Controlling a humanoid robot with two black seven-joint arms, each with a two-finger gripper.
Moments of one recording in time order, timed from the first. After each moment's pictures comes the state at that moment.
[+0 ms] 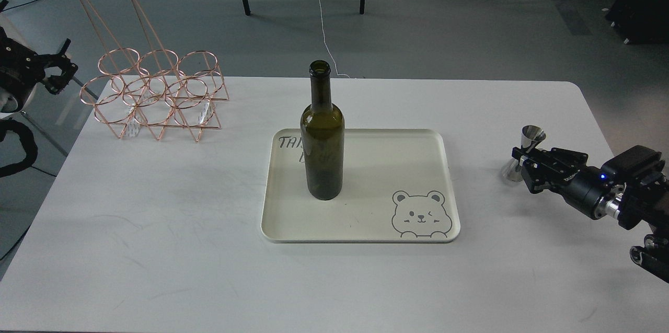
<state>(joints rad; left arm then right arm) -0.75 0.70 -0.64 -0.61 -0.45 -0.44 -0.20 0.61 -0.72 0.12 0.81 -1.58 -0.49 0.49</state>
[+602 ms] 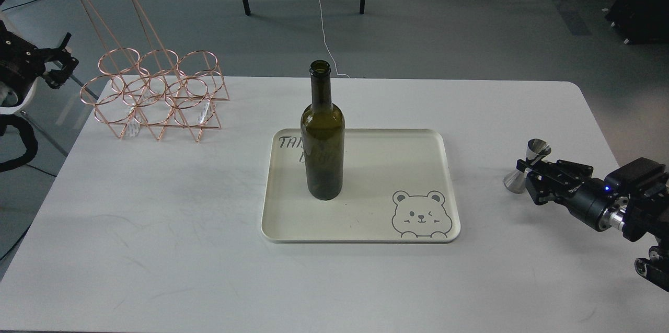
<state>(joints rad) -0.76 0.70 -0.64 -0.61 -0.45 -0.44 -0.20 0.59 -0.73 0.12 0.82 -1.57 -0.49 0.49</state>
